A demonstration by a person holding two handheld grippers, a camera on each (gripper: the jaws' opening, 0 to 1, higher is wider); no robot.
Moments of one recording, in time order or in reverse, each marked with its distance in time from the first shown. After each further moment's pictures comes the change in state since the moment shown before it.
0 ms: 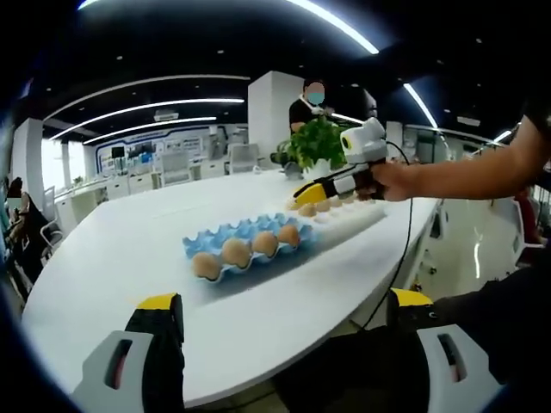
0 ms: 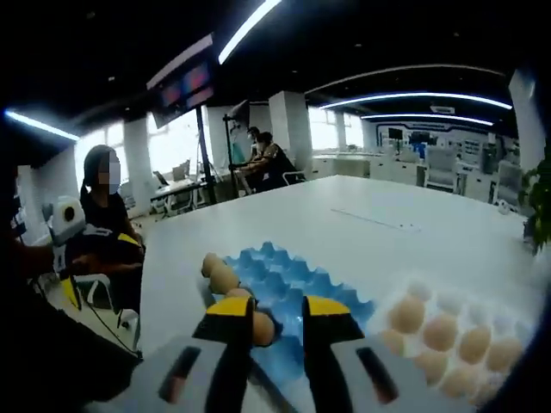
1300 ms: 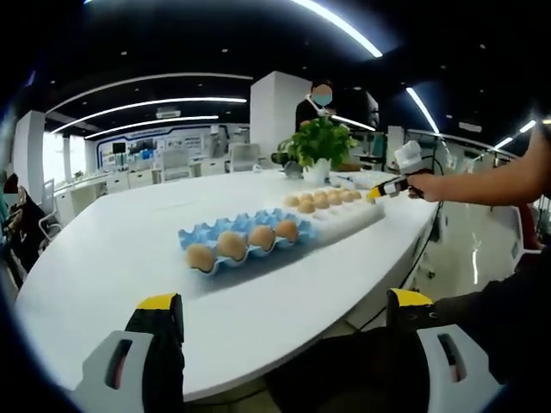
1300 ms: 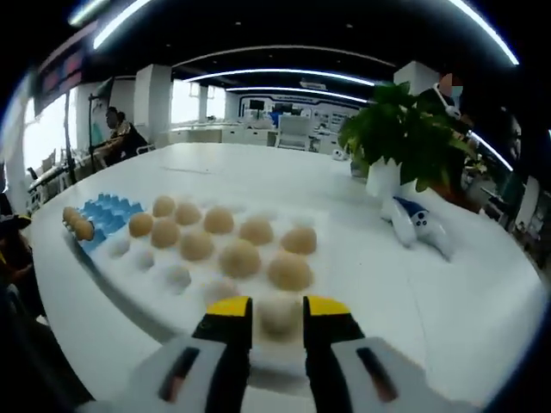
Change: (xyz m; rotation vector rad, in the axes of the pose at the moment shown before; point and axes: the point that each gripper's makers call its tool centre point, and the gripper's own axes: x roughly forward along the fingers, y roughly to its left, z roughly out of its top) left arm -0.001 -0.011 -0.024 -0.033 -0.003 -0.003; right arm -0.202 -0.166 -0.123 0.165 0.248 -0.726
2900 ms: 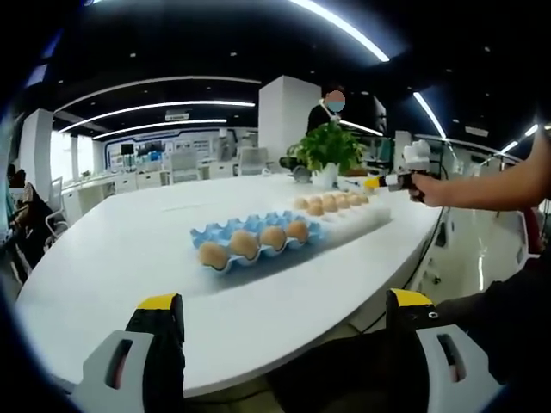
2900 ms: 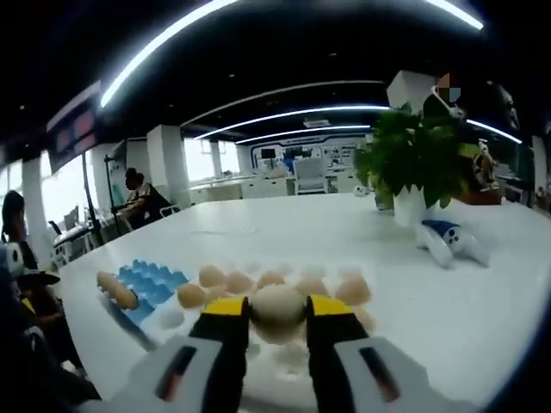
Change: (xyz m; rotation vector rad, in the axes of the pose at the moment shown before) left arm -0.012 0.008 0.002 -0.014 -0.032 0.043; right arm -0.016 0.069 0.075 0.137 -0.345 0.201
